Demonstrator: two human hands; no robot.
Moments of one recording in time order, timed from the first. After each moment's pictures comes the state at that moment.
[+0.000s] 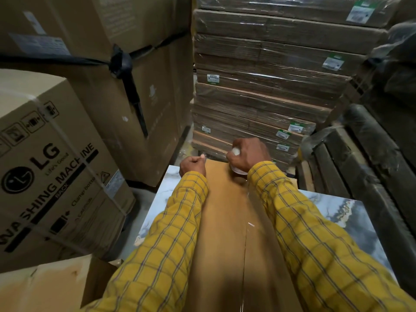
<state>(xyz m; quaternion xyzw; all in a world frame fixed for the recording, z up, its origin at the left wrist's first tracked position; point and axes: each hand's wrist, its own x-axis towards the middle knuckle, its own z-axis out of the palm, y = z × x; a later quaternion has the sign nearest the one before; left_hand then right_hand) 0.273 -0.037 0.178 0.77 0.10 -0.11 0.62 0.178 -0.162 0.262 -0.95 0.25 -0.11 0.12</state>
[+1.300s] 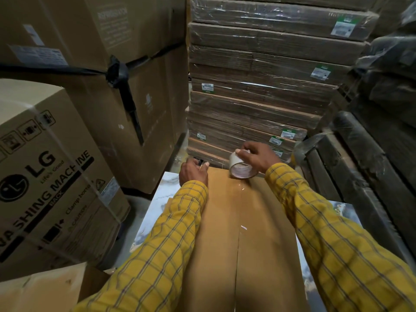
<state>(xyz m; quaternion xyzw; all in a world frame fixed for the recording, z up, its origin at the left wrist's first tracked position) 0.250 -0.037 0.189 0.88 -0.06 -0.02 0.46 0.150 -0.214 0.268 -0.91 0.21 -0.09 0.34</state>
